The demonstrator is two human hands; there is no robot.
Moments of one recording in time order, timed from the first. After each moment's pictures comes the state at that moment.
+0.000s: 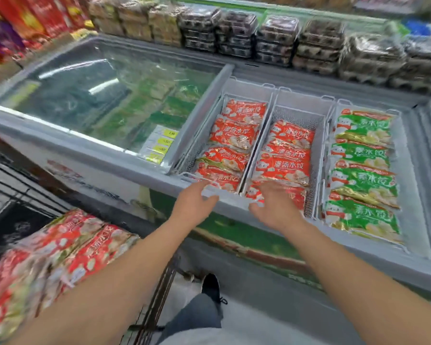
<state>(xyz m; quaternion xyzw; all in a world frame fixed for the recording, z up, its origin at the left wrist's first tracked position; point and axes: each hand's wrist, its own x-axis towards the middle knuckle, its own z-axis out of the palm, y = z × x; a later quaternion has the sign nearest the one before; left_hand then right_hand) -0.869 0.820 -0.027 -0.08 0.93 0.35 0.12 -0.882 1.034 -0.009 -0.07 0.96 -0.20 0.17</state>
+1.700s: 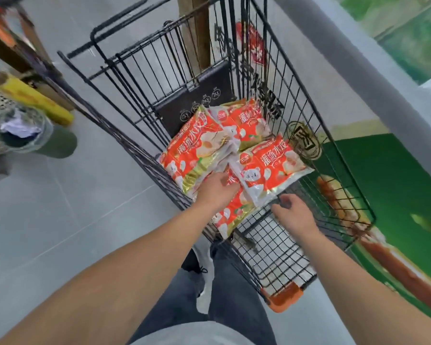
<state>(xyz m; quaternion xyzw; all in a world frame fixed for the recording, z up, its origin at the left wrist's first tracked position) -0.593 0.405 -0.157 -0.43 0.71 0.53 0.17 -0.685 0.587 -0.173 -0.03 0.88 -0.24 0.40</state>
